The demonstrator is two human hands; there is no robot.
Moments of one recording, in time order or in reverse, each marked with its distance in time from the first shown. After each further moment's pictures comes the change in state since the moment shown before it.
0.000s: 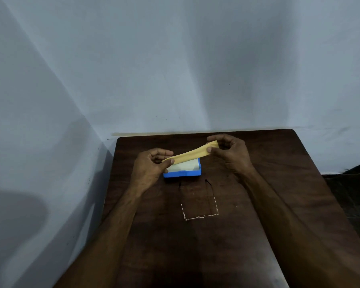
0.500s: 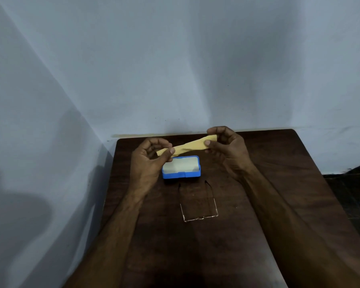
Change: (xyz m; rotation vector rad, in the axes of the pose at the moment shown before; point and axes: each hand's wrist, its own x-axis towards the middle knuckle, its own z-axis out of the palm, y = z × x) left_hand -0.015 0.038 0.013 -0.205 0.165 0.211; right_hand 0.005 -0.017 0.007 0.464 -0.050 0.062
